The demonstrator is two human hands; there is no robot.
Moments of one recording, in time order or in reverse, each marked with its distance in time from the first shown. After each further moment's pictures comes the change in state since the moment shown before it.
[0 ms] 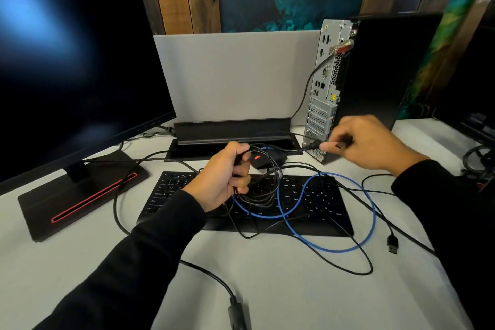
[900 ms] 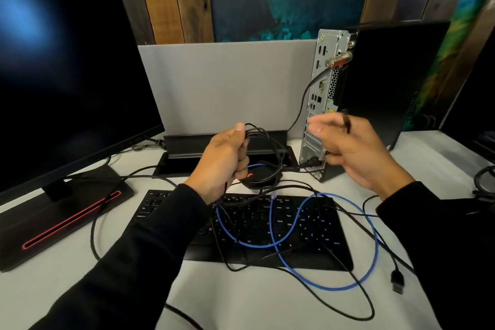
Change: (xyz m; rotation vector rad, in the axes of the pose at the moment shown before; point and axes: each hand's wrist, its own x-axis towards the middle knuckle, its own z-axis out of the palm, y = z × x) left_hand 0.053 0.031 0.022 0.054 0.157 0.254; right_hand 0.024 -0.016 0.009 1.237 0.121 0.169
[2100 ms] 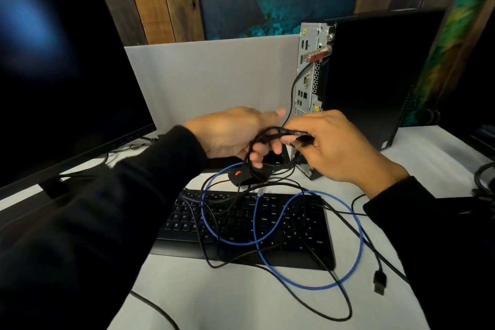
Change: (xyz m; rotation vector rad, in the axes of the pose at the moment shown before) left_hand 0.023 0.061 0.057 0.578 -0.476 -0.275; right_hand 0.007 -0.006 -0.016 -1.035 -0.180 -0.584
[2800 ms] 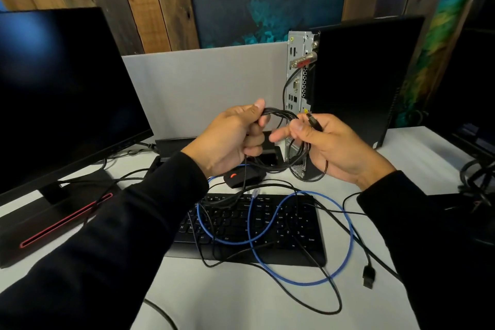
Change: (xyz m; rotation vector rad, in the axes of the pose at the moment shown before) left_hand -0.003 -0.005 0.025 -0.519 0.207 0.304; right_hand -0.011 -0.009 -0.008 1.065 -0.063 0.293
